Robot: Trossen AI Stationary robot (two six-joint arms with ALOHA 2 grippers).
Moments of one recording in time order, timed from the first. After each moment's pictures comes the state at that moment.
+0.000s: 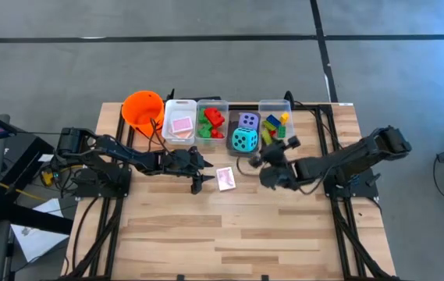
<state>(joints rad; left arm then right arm) 0.03 1.54 0.54 0.50 -0.07 -0.12 0.23 1.45 0.83 -0.11 1.43 0.30</state>
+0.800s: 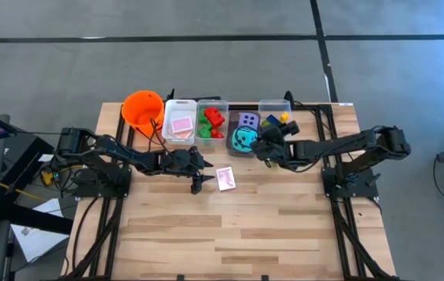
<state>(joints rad) 0.03 1.54 0.54 0.50 -0.07 -0.12 -0.04 1.43 0.83 -0.23 1.16 0.41</state>
